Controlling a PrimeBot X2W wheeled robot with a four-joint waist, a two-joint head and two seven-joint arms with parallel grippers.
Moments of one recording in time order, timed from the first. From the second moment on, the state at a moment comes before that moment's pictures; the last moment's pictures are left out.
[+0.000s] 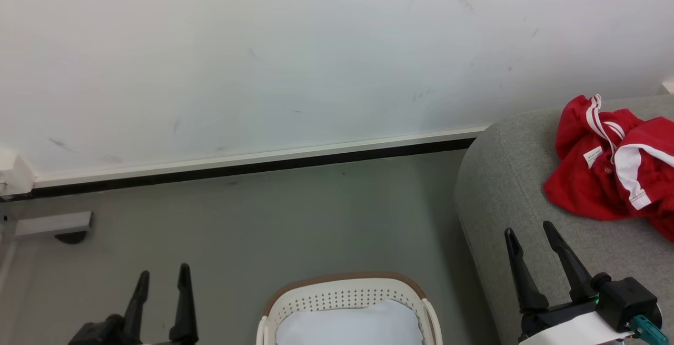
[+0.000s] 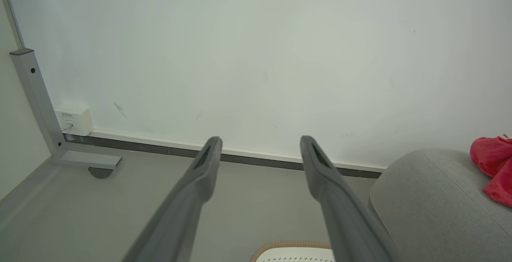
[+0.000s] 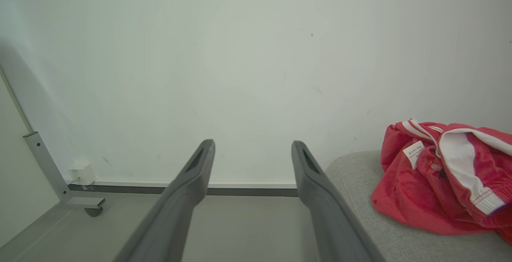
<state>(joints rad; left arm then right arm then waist) 0.00 0.05 0.06 0.20 -0.24 -0.06 -0.26 -0.14 -0.13 0.20 0.22 0.35 0.13 -0.26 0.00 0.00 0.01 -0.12</state>
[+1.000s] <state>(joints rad) 0.00 0.04 0.06 0.25 -0.62 -0.08 -0.16 -0.10 -0.11 0.14 0.26 0.70 0.13 -0.17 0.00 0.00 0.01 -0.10</state>
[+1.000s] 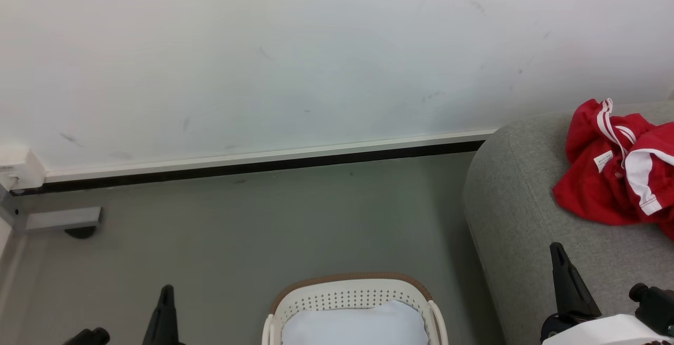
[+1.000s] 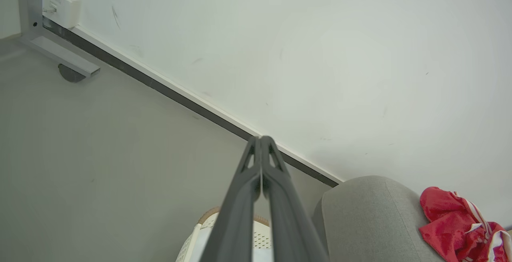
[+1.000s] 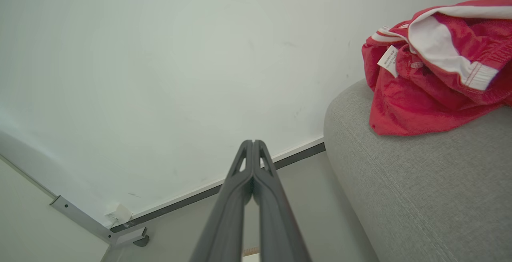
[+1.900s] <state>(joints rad) -0.04 0.04 0.08 0.25 -0.97 -0.10 -0.06 -0.10 -0.10 0.07 0.26 1.04 0.13 -0.08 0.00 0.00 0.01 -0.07</state>
